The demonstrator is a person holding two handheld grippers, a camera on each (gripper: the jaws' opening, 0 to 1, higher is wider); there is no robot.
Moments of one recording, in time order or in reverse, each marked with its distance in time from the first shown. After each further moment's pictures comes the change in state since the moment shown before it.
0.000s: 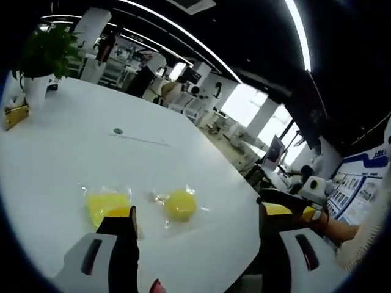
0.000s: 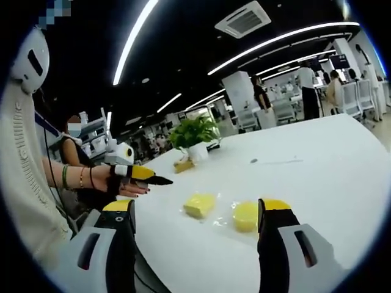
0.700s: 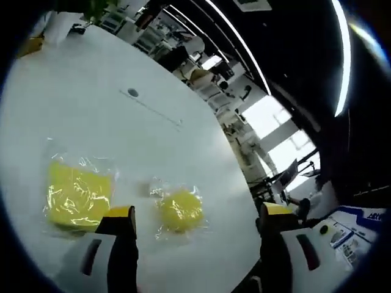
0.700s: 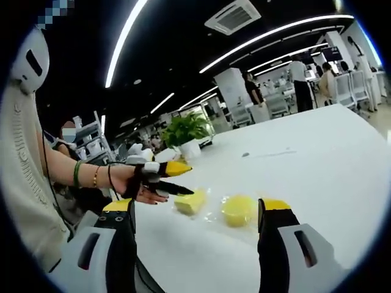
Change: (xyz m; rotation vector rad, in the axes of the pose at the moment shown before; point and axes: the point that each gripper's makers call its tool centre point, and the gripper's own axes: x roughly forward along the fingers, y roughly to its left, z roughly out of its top) left arm 0.095 0.037 -0.020 -0.352 0.075 0.080; right arm -0.003 -0.032 -0.012 0.048 0.008 -0.043
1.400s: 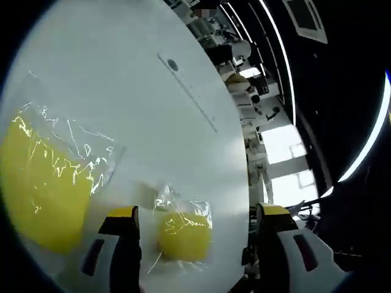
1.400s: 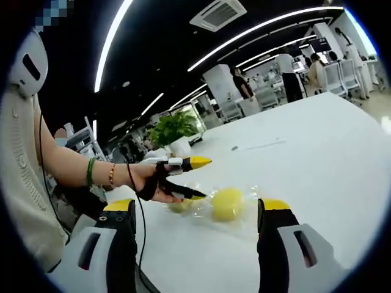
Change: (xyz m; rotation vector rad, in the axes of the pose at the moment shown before) left arm 0.070 0.040 0.005 -0.371 -0.008 0.058; right arm 0.000 -0.027 -0.013 0.069 0.010 -0.054
